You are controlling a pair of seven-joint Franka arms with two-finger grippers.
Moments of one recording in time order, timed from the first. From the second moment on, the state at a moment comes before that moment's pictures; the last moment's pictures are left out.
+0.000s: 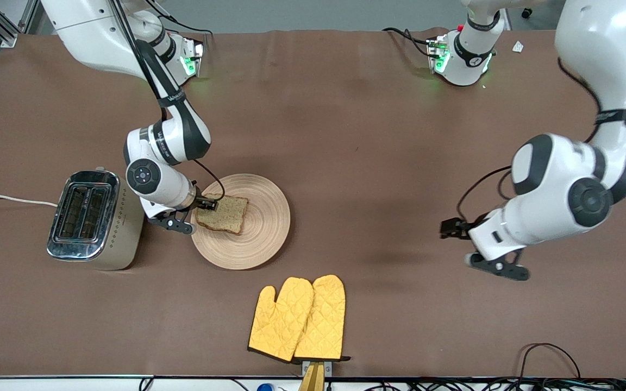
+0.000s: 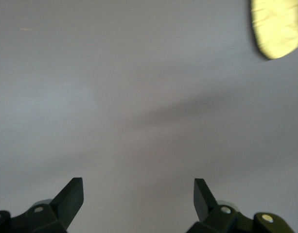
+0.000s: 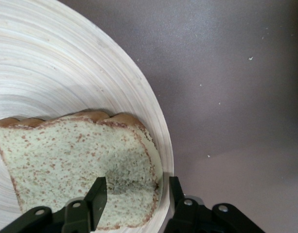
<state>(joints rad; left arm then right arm) 0.07 0.50 -0.35 -1.41 0.09 1.87 0.02 0.32 0.43 0.00 -2.01 0.07 2.30 0.57</state>
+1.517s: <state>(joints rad) 0.00 0.11 -0.12 -1.40 0.13 1.57 0.05 0.32 0.42 -0.01 -1.99 0.07 2.26 0.57</state>
